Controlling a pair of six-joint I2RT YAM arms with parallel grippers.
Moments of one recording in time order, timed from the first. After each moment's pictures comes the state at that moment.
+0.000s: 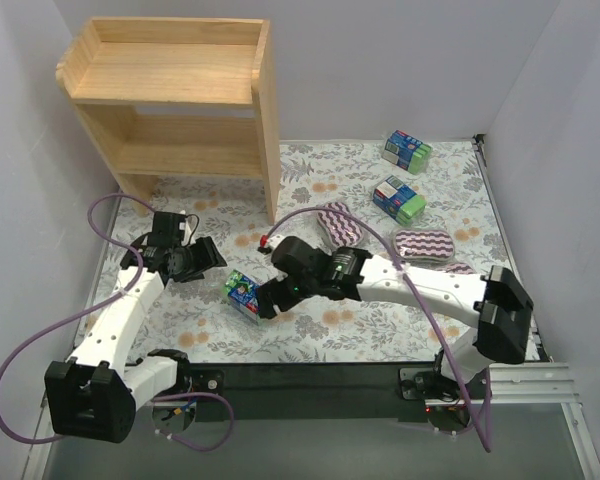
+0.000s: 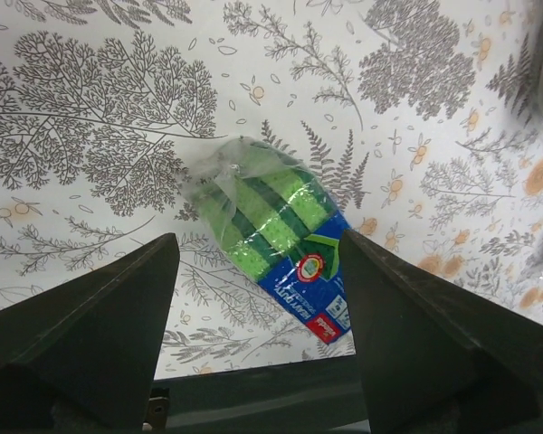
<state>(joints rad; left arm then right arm) -0.14 1.06 0.82 -0.78 0.18 -0.52 1.18 1.54 1.24 -0.62 -0.09 0.53</state>
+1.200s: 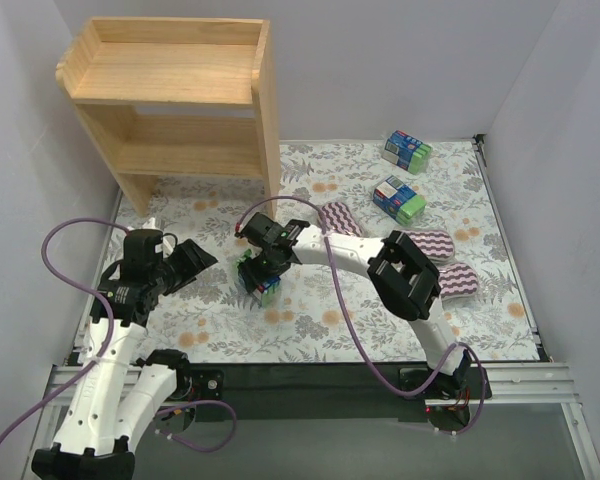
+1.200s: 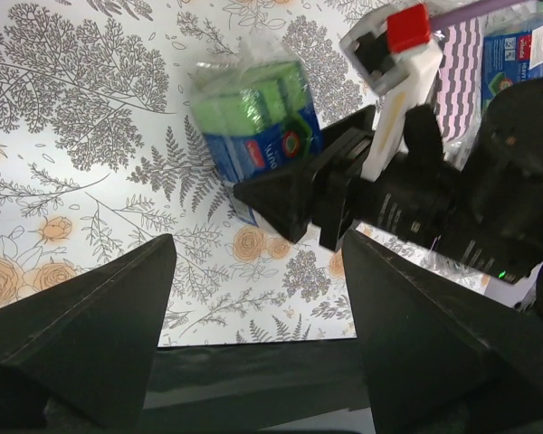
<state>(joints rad) -0.14 0.73 0.87 -0.91 0.16 -0.72 1.06 2.13 1.67 -0.66 -0.16 0.34</state>
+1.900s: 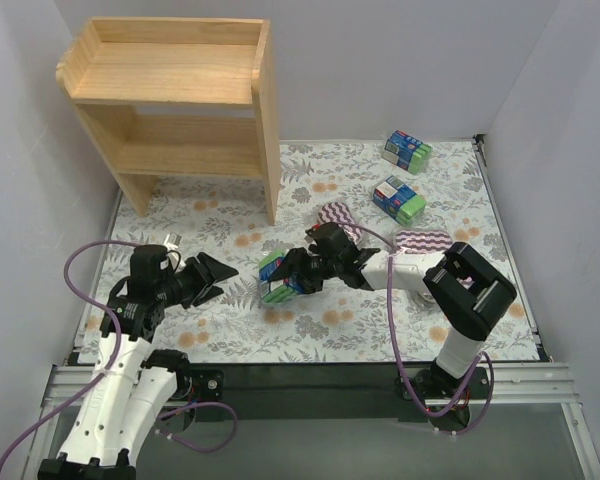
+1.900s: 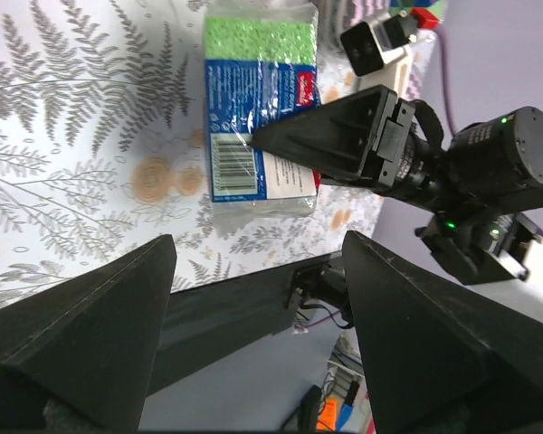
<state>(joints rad) -0.14 0.62 0.68 -0.79 0.47 -0.88 0.85 1.72 0.87 0.13 -0.52 1.20</state>
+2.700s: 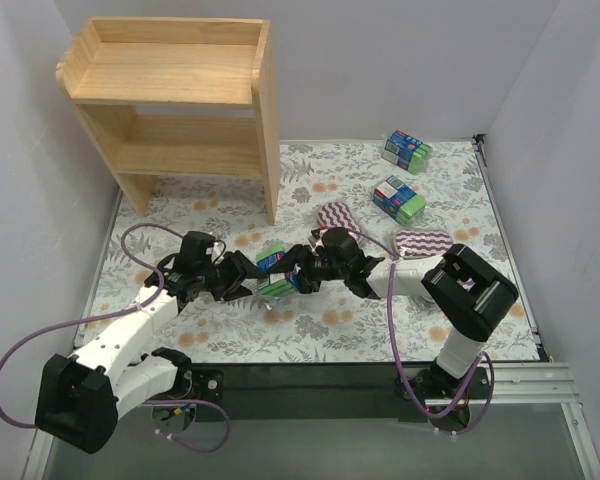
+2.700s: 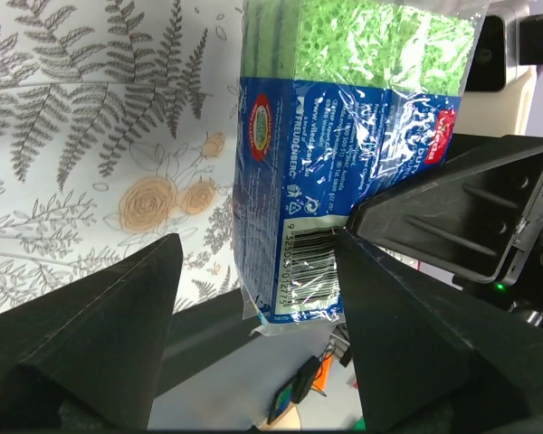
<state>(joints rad) -0.36 0.98 0.58 -0.44 0.44 -1.02 0.86 1.71 0.76 0.50 -0.54 1.49</state>
